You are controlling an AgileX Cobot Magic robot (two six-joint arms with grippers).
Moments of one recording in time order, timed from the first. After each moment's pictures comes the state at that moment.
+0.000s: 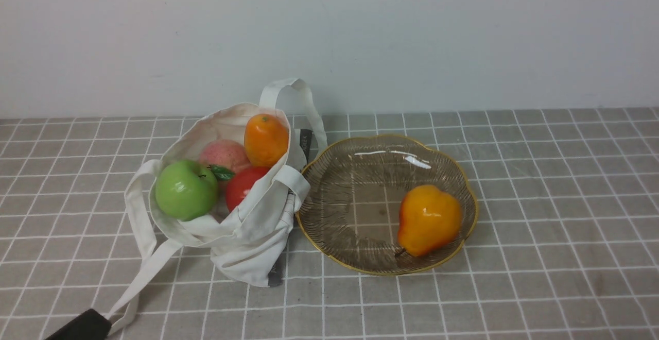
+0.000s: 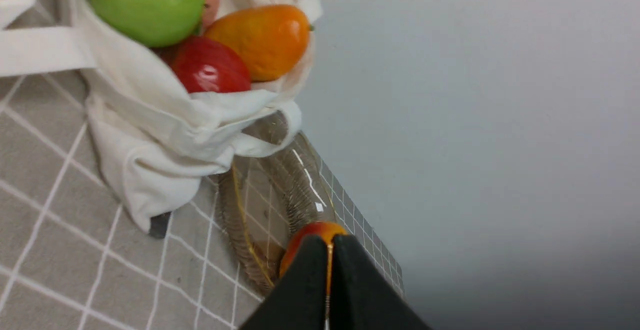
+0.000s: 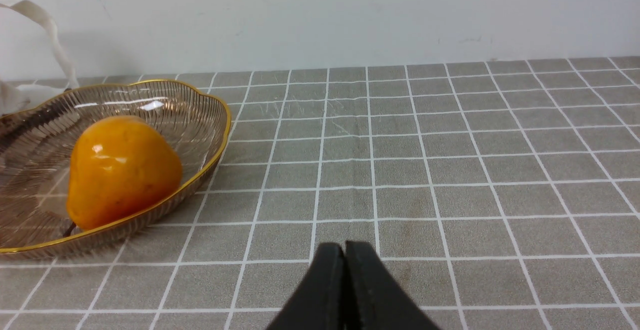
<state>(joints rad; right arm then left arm) 0.02 -0.01 0.02 0.09 0.38 -0.04 -0.05 0.00 -0.08 -1.06 0.40 0.00</state>
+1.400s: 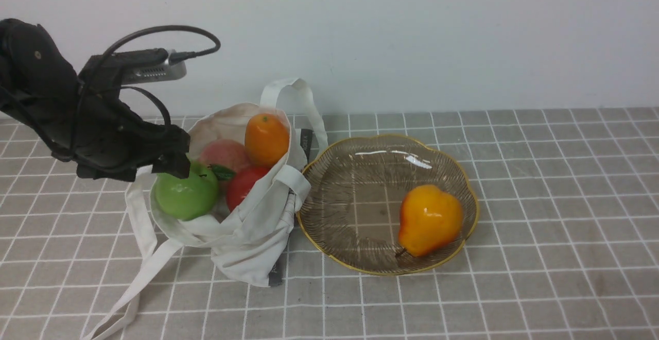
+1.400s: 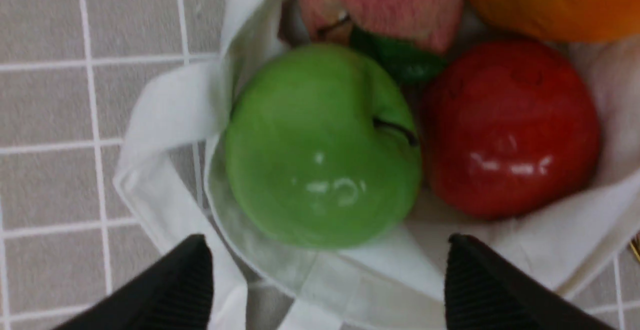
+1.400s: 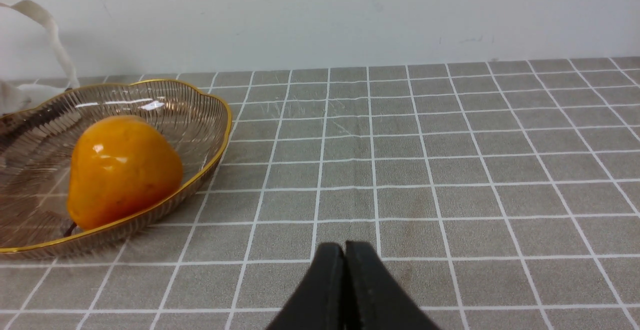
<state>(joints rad) 0.02 -0.01 0.02 0.09 0.38 -0.04 -0.05 1.67 -1.20 -0.24 0.73 0.11</state>
